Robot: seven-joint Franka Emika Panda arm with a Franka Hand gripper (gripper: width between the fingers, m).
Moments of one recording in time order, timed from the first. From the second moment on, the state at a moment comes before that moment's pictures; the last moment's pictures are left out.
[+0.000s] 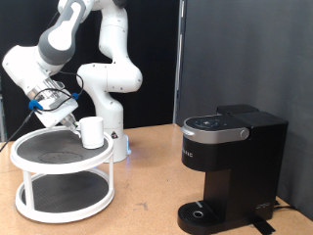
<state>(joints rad) -0.48 -0.50 -0.54 -2.81 0.44 2.02 1.65</state>
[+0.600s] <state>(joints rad) -0.49 -0.55 -0.57 -2.75 0.47 1.87 1.68</state>
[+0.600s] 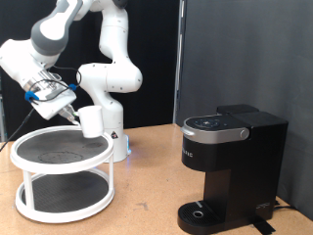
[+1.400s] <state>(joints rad) -0.41 -0.54 -0.43 -2.78 0.70 2.03 1.87</state>
